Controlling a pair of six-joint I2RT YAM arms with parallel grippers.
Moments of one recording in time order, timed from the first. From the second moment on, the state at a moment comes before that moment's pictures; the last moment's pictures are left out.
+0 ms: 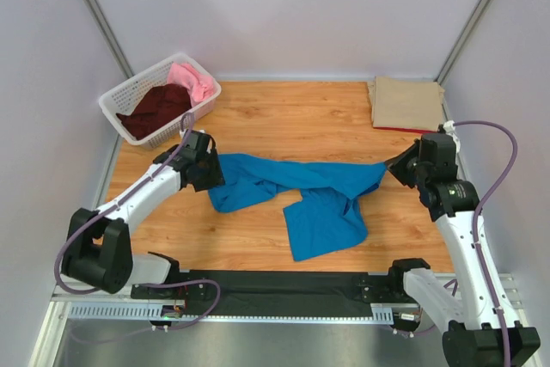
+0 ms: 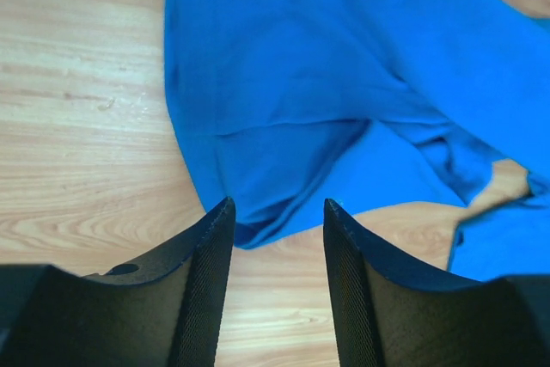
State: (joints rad) left arm -0.36 1.29 0.88 -0.57 -0.04 -0.58; right arm 0.07 0.86 0.94 -0.73 0.05 0.81
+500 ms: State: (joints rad) left arm -0.21 1.40 0.77 -0.42 0.04 -0.65; right arm 0.07 0.84 0.90 -0.71 -0.02 0.80
